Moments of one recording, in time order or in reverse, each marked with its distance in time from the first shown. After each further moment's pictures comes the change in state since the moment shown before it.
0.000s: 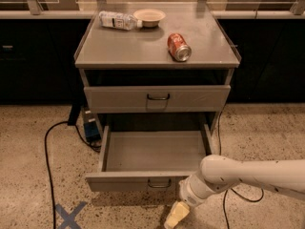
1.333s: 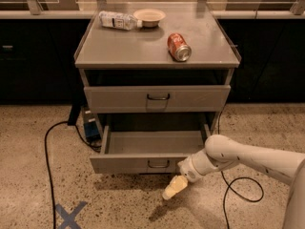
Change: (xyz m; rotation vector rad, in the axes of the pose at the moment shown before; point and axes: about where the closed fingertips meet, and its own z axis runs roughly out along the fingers) arm -0.043 -0.080 -0.008 -0.036 -0.157 0.082
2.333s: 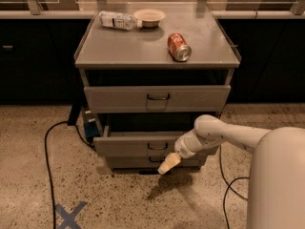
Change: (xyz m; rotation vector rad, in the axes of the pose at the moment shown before) arm -0.059 -0.083 0.002 0.114 0.020 -0.035
